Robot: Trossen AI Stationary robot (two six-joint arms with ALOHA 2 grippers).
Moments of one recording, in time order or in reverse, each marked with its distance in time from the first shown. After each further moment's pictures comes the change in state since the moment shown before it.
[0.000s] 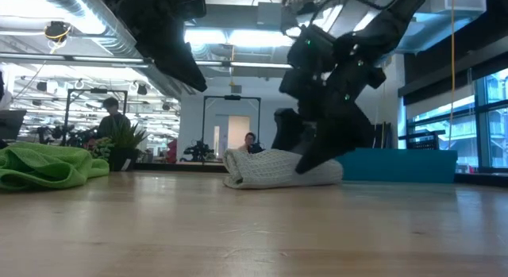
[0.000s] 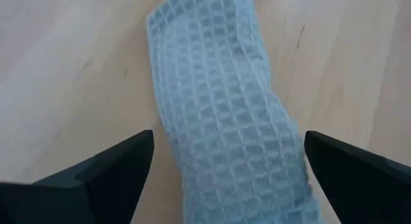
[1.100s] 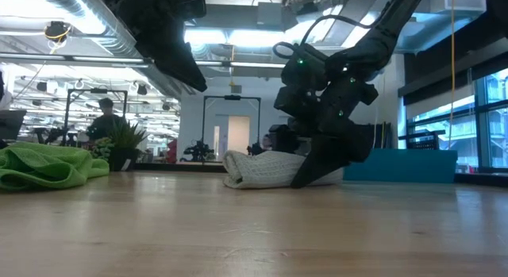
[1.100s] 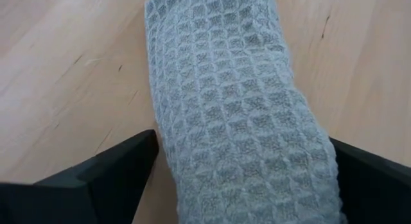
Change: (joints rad) left arm 0.000 0.000 0.000 0.000 0.000 0.000; right arm -0.027 0.126 0.003 0.044 -0.081 -0.020
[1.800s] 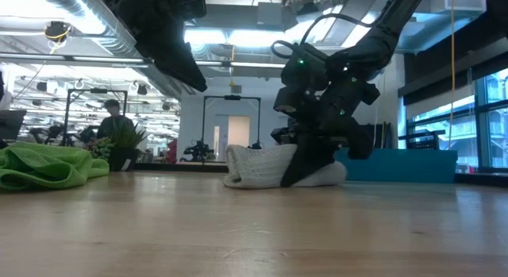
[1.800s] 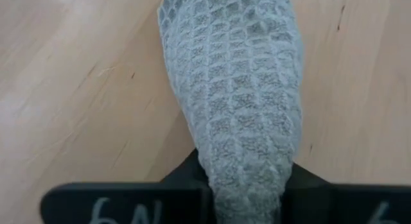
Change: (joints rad) left arm 0.000 0.000 0.000 0.000 0.000 0.000; right arm 0.002 0.001 -0.002 -0.016 -0.003 0.083
